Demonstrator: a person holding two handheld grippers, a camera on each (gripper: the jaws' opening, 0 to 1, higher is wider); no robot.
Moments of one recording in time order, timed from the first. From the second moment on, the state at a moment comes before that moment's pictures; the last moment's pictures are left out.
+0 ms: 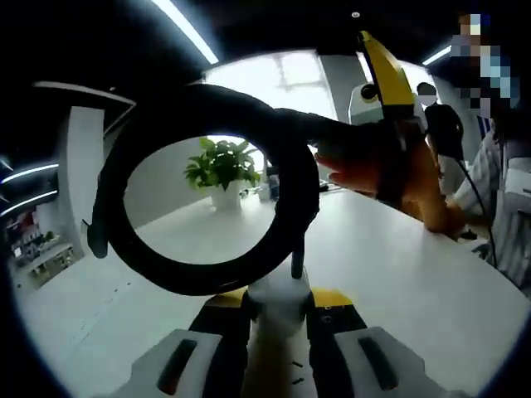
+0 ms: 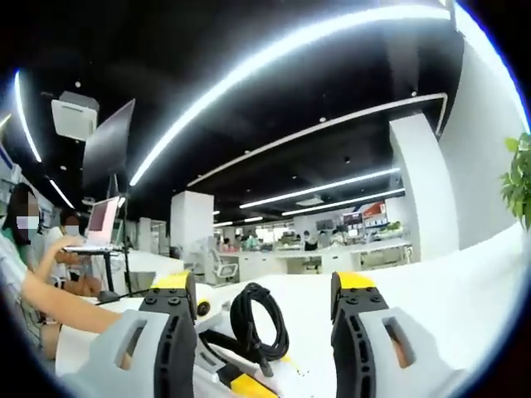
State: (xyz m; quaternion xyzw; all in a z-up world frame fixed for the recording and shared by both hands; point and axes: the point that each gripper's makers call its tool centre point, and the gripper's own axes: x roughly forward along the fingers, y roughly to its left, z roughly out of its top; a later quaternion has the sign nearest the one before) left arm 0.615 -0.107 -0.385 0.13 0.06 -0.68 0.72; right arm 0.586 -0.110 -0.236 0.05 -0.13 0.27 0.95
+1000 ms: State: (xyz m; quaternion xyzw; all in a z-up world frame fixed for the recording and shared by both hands) left arm 0.626 -0.103 -0.385 0.13 0.09 -0.63 0.76; right arm 0.591 -0.108 -0.248 0.02 -0.11 0.27 0.95
